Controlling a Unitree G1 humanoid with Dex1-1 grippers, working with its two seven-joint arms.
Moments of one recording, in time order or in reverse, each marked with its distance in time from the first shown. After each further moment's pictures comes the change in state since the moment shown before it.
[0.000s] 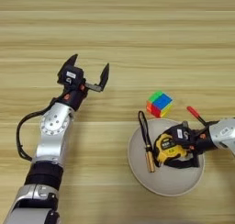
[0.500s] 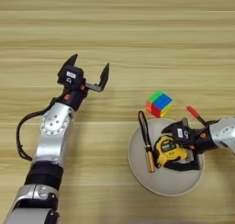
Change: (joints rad) left arm 0.000 0.000 0.000 0.000 0.000 0.000 0.000; right arm 0.004 -0.005 0.000 -0.022 0.008 0.020 0.005
